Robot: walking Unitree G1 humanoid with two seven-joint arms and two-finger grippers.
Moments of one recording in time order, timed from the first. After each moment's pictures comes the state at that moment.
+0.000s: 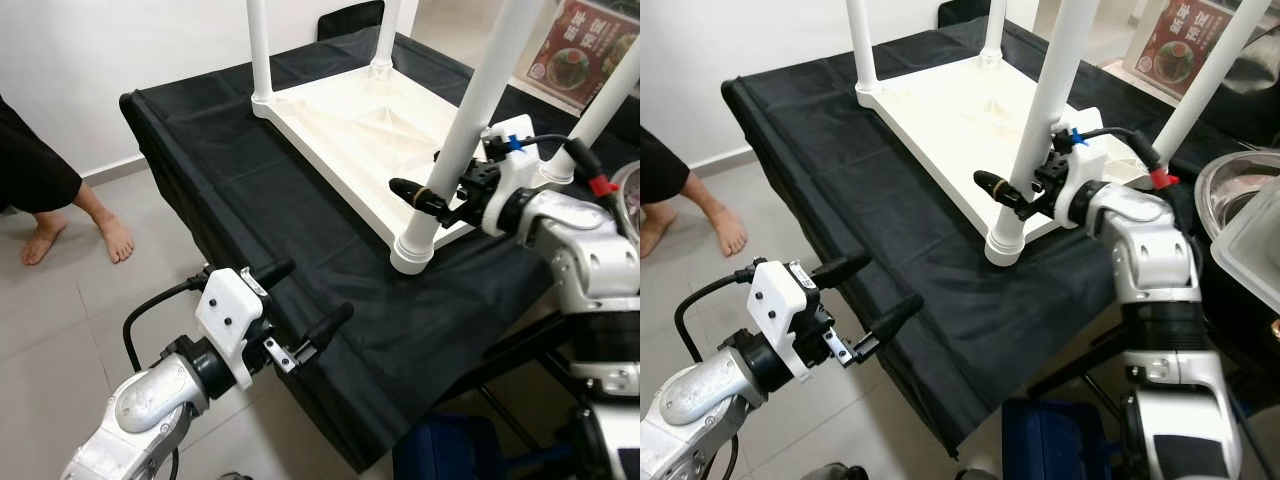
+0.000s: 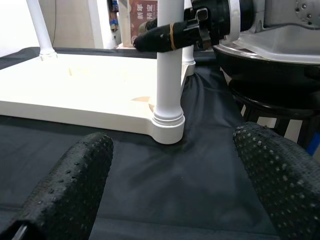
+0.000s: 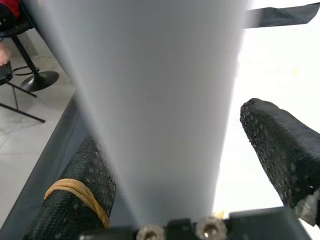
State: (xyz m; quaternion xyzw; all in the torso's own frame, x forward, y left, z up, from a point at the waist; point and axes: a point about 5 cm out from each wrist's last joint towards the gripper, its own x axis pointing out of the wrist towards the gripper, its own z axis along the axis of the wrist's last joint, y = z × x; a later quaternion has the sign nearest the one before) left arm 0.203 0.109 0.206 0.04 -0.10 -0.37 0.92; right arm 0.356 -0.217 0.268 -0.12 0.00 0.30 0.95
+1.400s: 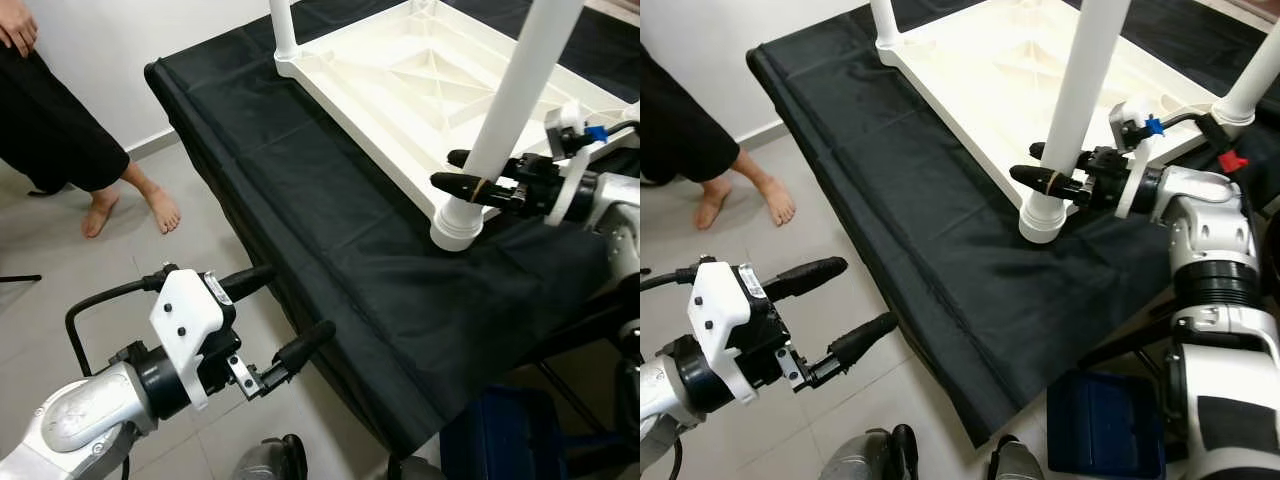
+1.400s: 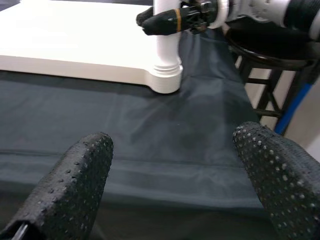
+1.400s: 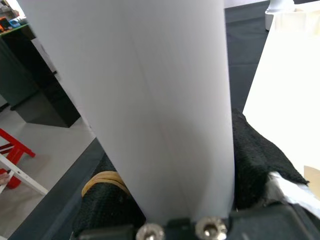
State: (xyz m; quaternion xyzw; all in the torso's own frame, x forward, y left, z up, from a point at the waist) left arm 0.177 0.130 0.234 0.07 -0.07 -0.42 0.90; right arm 0.349 -0.264 0.278 -0.13 -0.04 0.45 0.88
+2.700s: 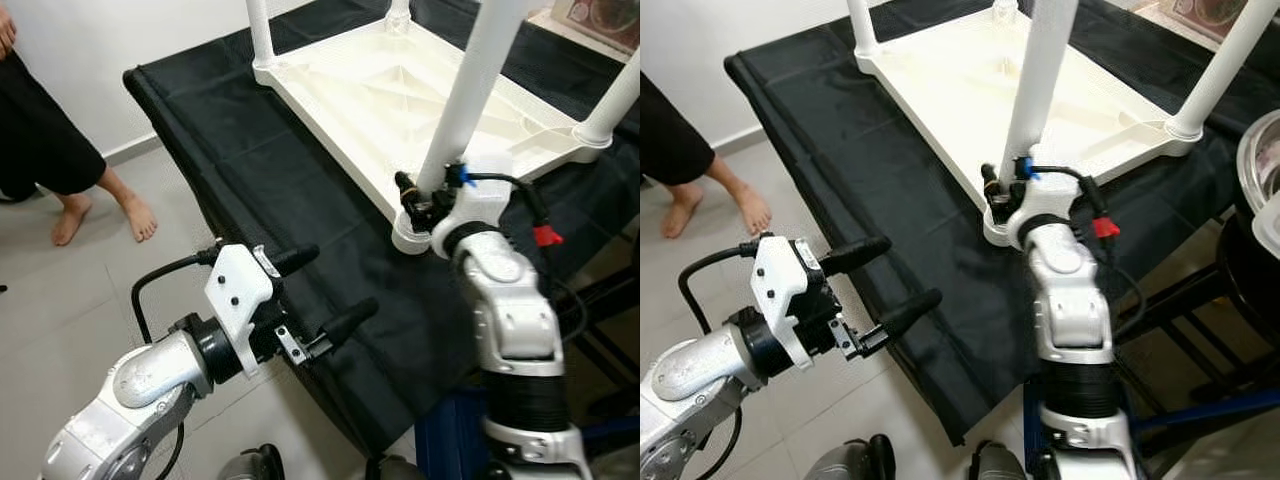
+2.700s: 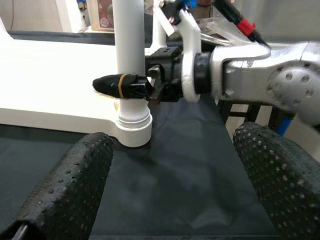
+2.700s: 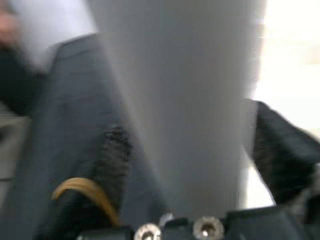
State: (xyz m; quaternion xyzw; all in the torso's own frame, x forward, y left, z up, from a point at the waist) left arm 0.202 0.100 0.231 0.04 -0.11 -0.43 0.89; right arm 0.328 -0.161 0.236 -0.06 -0.04 0.14 0.99
